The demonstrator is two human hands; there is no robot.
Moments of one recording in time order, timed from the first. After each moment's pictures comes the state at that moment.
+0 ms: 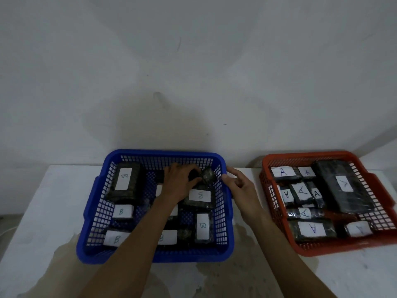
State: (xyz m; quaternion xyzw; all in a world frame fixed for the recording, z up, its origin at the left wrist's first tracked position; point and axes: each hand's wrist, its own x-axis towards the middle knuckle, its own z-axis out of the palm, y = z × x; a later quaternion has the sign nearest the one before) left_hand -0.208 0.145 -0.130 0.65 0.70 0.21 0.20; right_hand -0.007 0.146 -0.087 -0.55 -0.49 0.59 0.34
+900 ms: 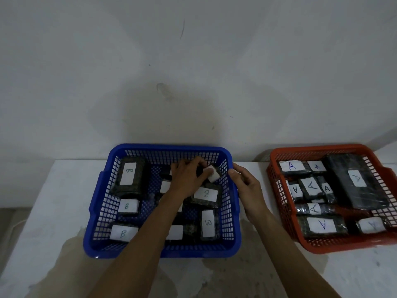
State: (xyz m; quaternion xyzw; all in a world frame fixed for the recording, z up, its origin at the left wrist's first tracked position) left_hand -0.200 0.146 -0.139 0.60 0.72 0.24 0.26; right_hand -0.011 0.142 -0.101 -0.51 -0.47 0.61 0.38
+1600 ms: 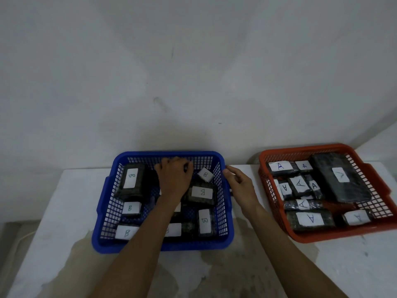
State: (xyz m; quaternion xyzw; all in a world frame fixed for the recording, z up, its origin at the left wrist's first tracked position) left_hand -0.204 0.131 -0.103 0.56 0.79 0.25 0.07; right_hand -0.006 0.142 -0.093 -0.56 -0.47 0.59 0.35
